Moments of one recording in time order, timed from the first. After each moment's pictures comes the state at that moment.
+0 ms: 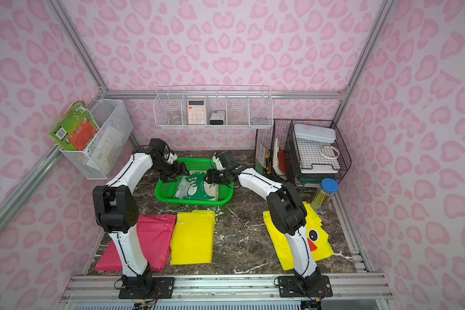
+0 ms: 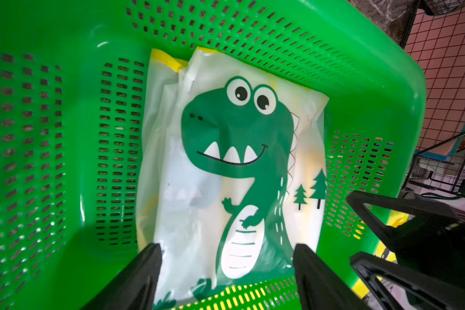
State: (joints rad) left arm -0.02 2.02 1.79 -1.05 0.41 -0.28; right arm 0.68 2.15 1.75 -0.36 -0.35 0.52
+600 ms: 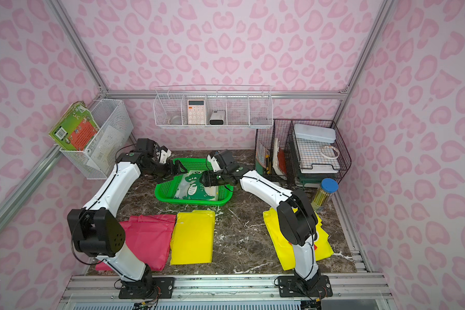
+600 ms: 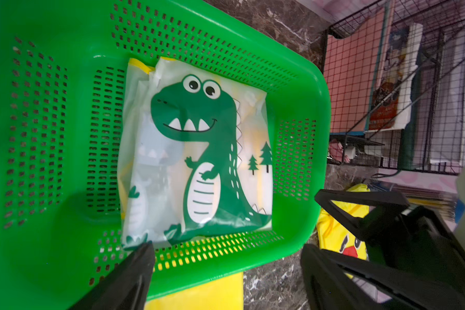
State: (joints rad) left arm -0.03 1.65 1.54 -0.95 0.48 -0.31; right arm 0.77 1.95 1.64 -0.40 -0.31 0.44
